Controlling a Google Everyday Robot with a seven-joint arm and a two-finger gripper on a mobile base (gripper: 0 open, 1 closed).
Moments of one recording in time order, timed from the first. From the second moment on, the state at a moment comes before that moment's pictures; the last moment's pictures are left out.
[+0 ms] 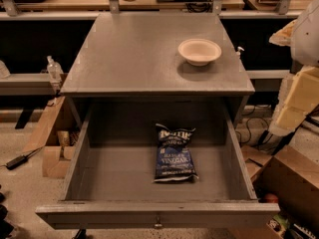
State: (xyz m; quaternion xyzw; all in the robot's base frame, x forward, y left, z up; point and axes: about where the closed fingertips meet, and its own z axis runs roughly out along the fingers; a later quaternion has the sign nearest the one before) arm 0.438 -0.212 0.993 -0.60 0.78 -0.05 0.18
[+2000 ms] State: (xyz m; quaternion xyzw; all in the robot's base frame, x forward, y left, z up) arm 0.476 -0.123 0.765 -0.60 0.72 0.08 0.34
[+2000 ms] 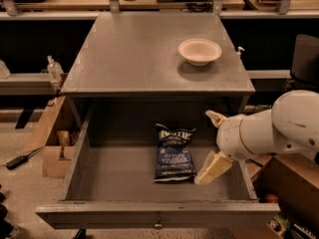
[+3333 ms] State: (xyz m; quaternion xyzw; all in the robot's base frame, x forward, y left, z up) arm 0.537 -0.054 0.696 -0.63 0.67 0.10 0.36
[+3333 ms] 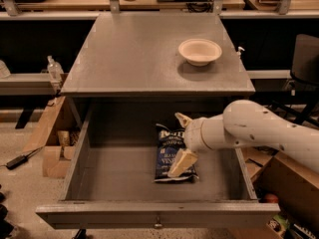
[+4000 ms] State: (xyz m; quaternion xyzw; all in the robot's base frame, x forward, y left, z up) arm 0.555 -0.046 0.658 -0.68 0.66 0.06 0.32
